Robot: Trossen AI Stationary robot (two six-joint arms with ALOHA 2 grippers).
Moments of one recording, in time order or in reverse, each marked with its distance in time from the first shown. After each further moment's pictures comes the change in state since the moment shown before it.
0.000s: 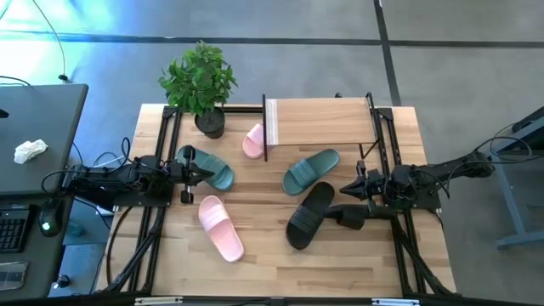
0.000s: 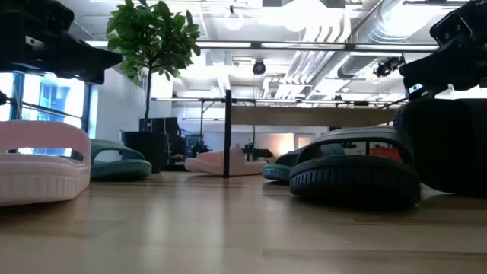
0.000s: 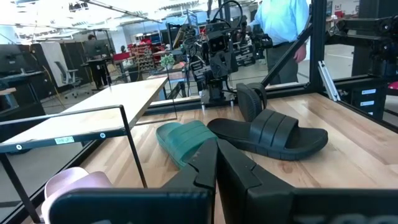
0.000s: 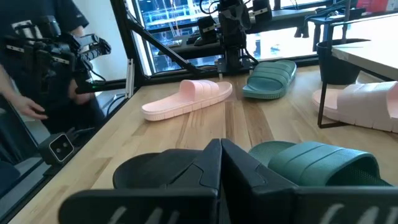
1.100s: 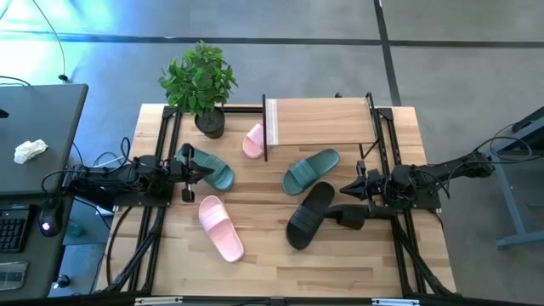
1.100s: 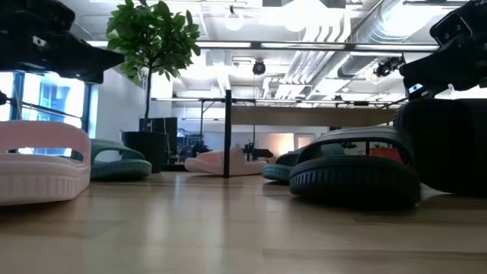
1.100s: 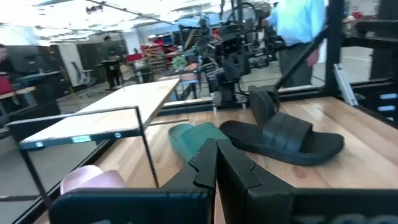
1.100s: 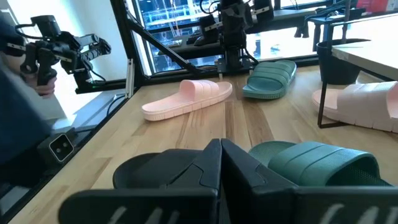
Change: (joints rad) left arm 0.000 0.000 0.000 0.025 -0.063 -0.006; right arm 0.000 0.000 0.000 0.000 0.000 0.000
